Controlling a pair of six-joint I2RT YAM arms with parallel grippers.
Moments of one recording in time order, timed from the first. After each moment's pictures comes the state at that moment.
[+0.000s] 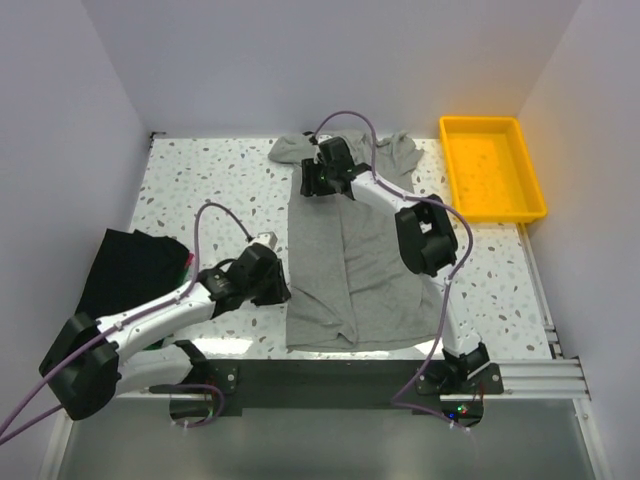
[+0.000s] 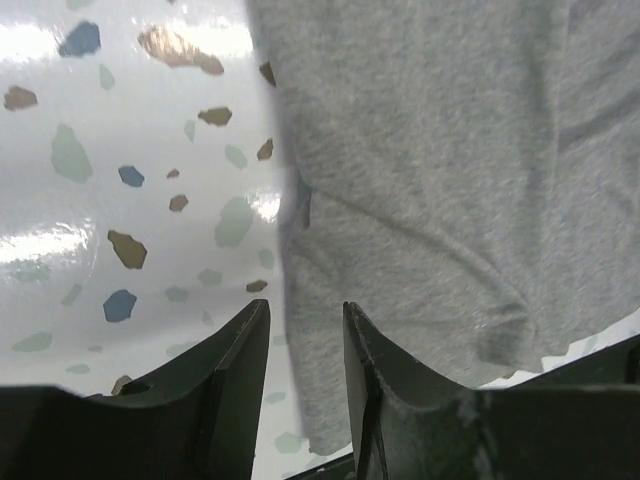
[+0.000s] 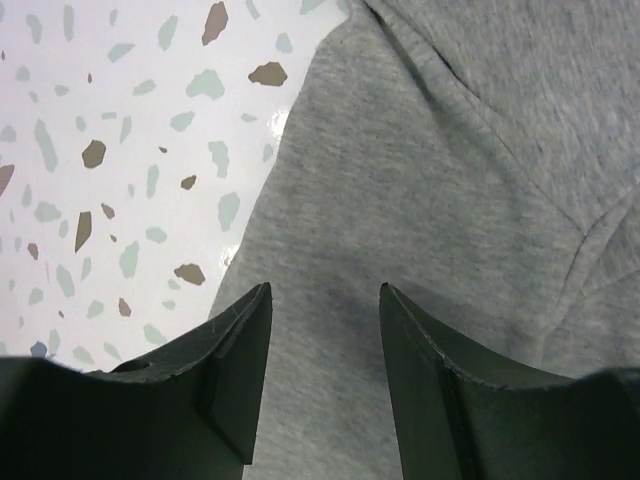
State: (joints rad) left arm -0.74 1.12 0.60 -0.39 -0.08 -0.78; right arm 0.54 2.39 1.96 -0.28 -0.12 0.32
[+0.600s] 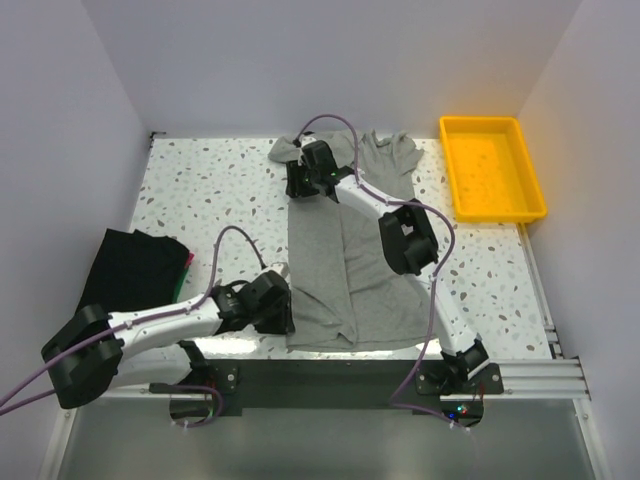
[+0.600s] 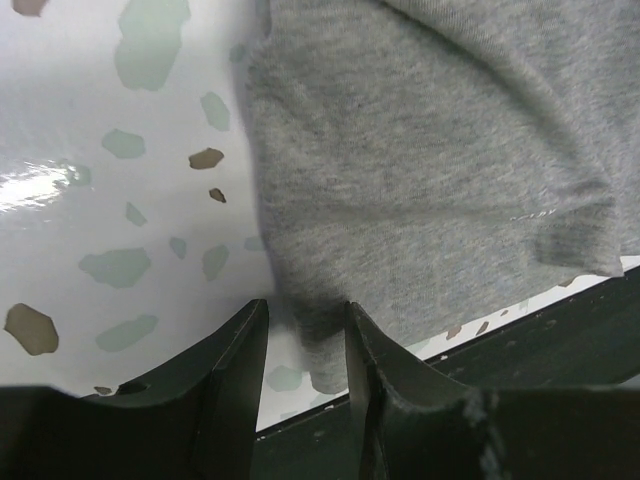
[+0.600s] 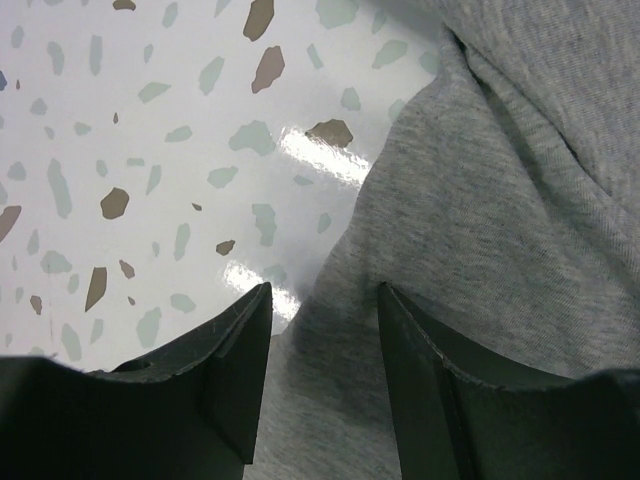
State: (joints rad) left arm -0.93 1.14 0.48 -0.39 -0.03 -0.87; right arm 0.59 2.57 2.20 -0.28 -0.09 0.32
